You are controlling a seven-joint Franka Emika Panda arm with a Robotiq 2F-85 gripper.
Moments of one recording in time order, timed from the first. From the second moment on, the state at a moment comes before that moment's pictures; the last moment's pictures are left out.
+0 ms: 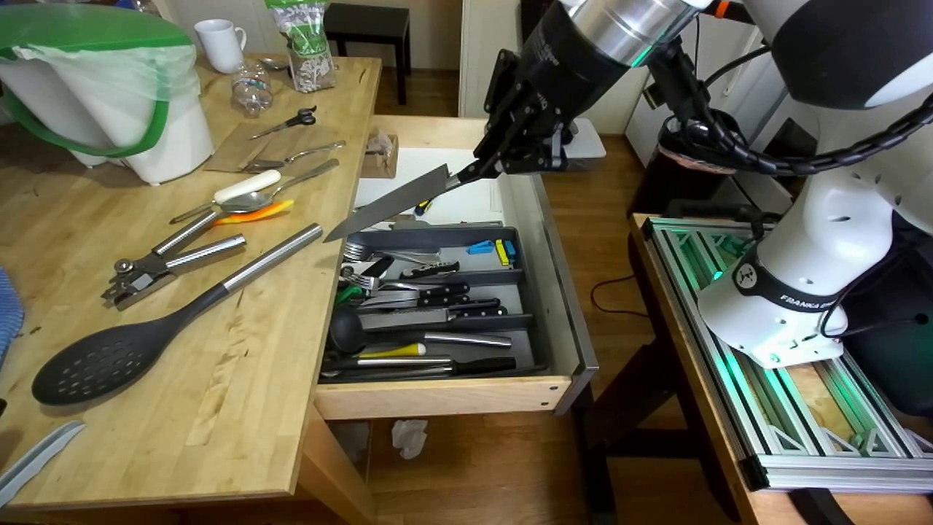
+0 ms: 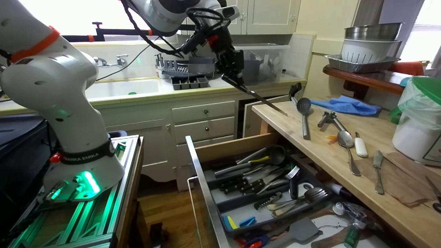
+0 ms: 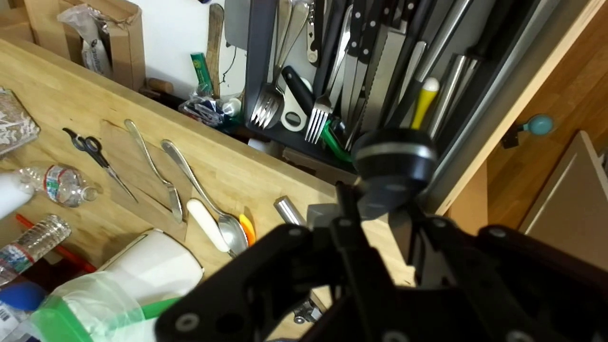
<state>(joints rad) -0.03 -0.52 0.13 -2.67 -0.42 2.52 0.01</state>
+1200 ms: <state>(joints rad) -0.08 -0.55 0.08 -2.75 -0.40 2.57 0.02</state>
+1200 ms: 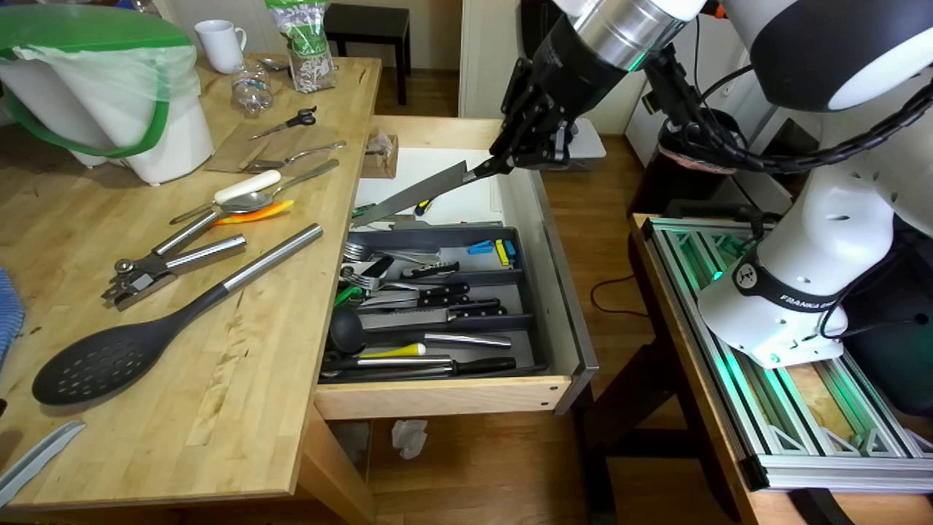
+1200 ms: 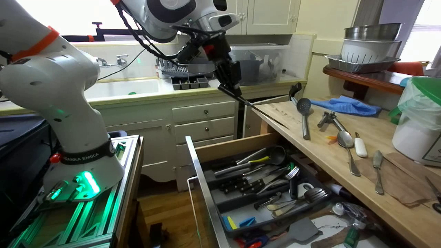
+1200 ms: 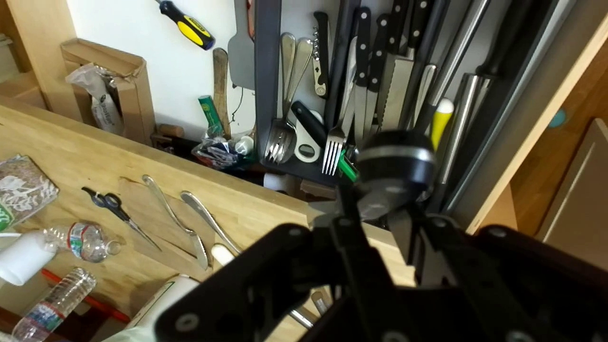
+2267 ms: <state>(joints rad) -0.05 -0.43 0.01 -2.75 -0.28 2.61 -0.05</state>
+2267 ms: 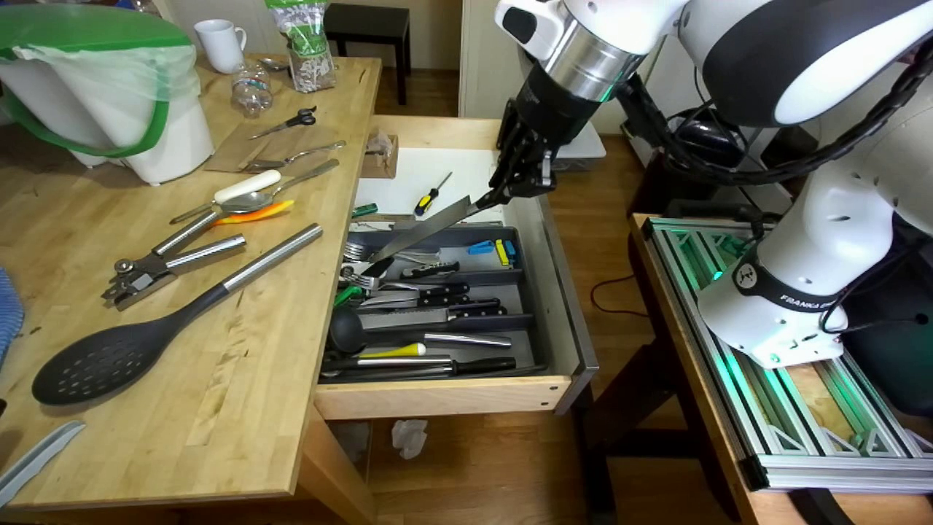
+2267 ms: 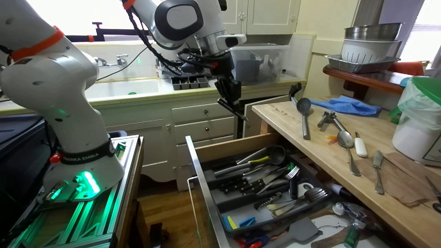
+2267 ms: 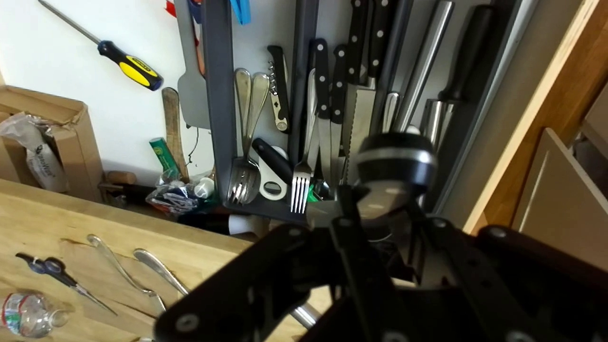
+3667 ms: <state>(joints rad) -0.19 -0.15 -0.01 -2.75 -0.54 3.00 -0.06</state>
